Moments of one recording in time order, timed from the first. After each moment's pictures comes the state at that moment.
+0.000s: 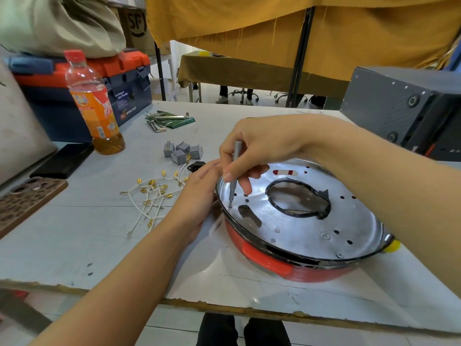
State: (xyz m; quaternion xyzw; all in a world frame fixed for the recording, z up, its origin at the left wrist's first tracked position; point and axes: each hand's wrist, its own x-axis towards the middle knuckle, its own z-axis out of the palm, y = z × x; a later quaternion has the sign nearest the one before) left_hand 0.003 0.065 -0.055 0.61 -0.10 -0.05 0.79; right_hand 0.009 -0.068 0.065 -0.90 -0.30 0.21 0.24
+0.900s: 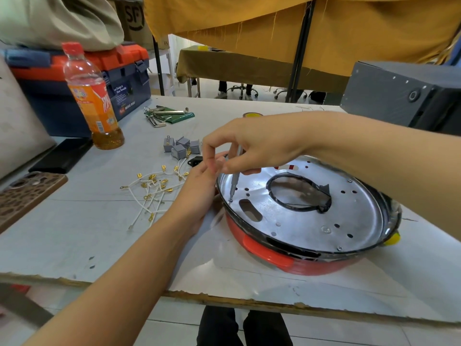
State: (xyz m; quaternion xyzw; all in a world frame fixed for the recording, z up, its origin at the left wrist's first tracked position) left_hand 0.008 0.068 -0.062 0.62 -0.11 -0.05 0.78; right_hand -0.002 -0.060 0.066 -0.90 -0.38 0.15 0.15
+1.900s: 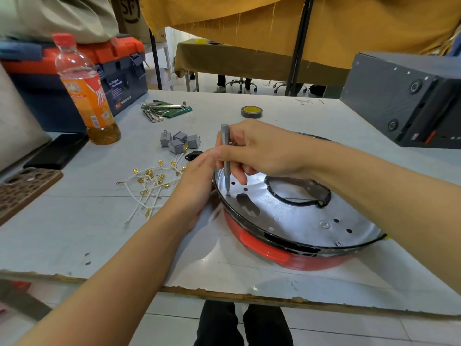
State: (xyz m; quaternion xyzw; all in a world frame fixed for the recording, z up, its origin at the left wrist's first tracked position) left_hand 0.002 0.063 -0.058 0.60 -0.14 -0.04 0.79; right_hand -0.008 -0.067 0.027 -0.87 -0.28 0.09 0.39
